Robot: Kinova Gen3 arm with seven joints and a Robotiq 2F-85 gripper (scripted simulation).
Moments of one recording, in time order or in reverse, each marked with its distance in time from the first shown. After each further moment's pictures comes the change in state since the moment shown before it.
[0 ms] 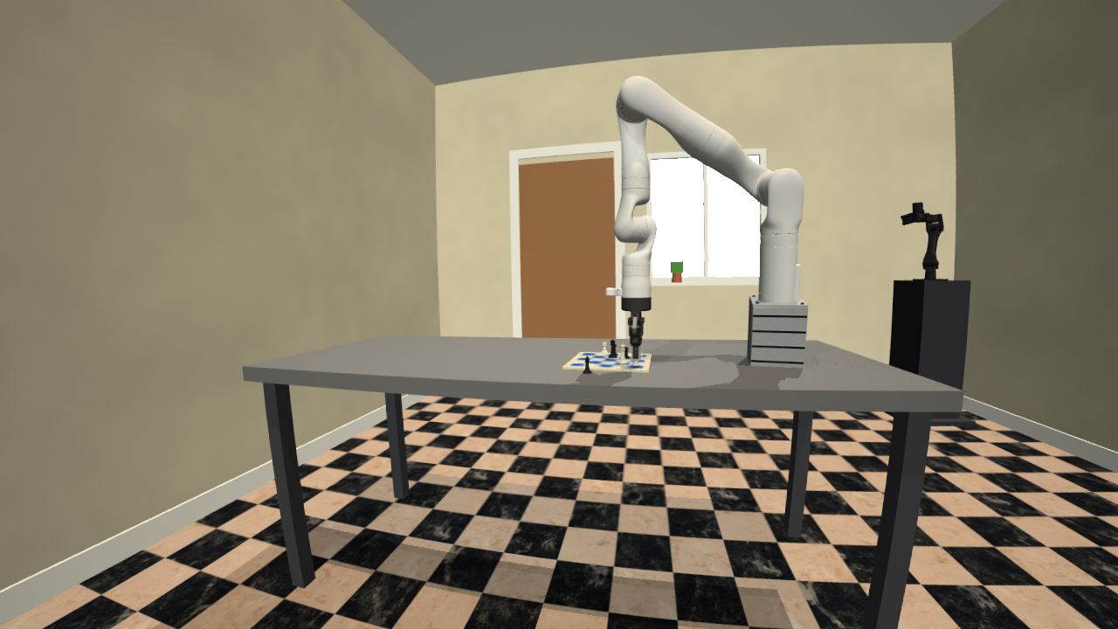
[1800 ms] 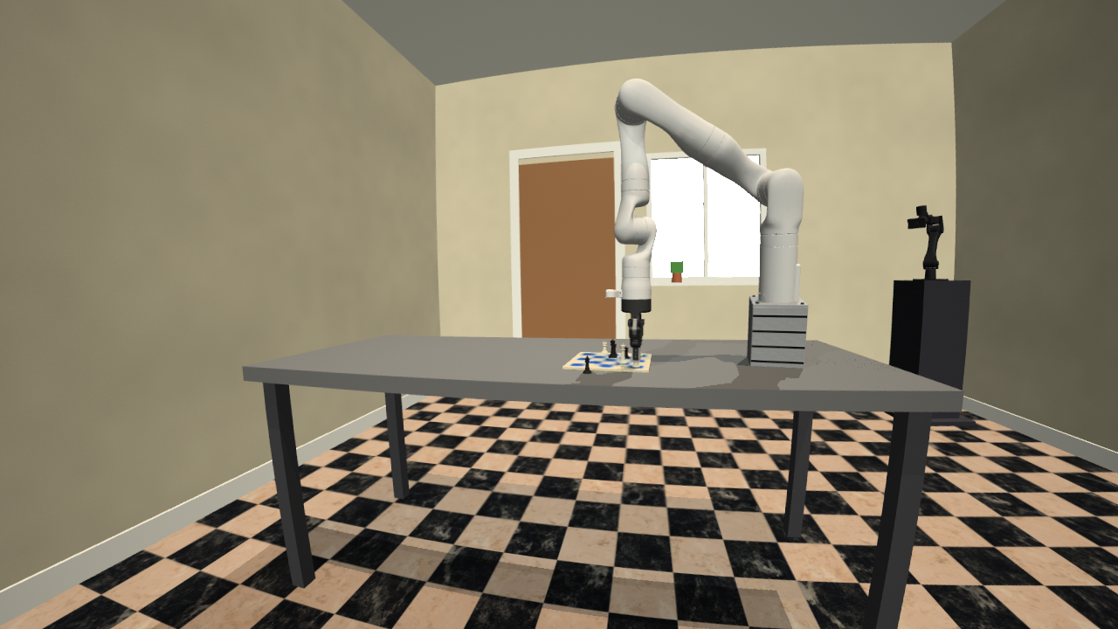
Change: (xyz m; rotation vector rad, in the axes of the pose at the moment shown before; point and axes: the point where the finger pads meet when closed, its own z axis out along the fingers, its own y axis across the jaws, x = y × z) arm 0.000 0.000 0.004 0.000 0.000 0.000
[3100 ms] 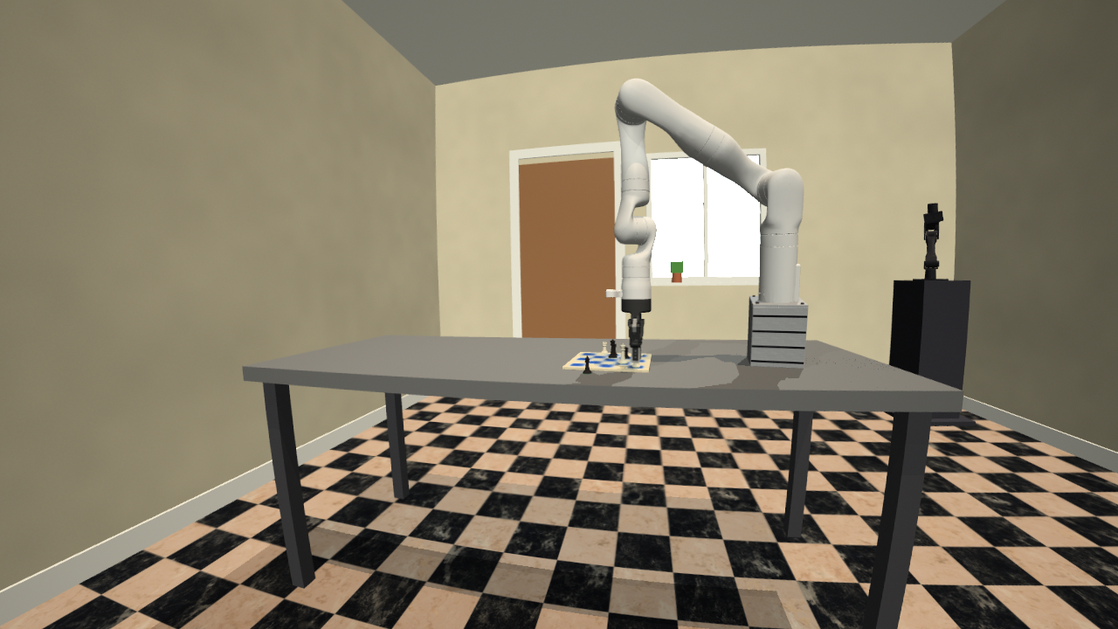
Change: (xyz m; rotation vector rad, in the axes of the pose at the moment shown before) arm 0.000 0.000 0.000 0.000 0.000 0.000
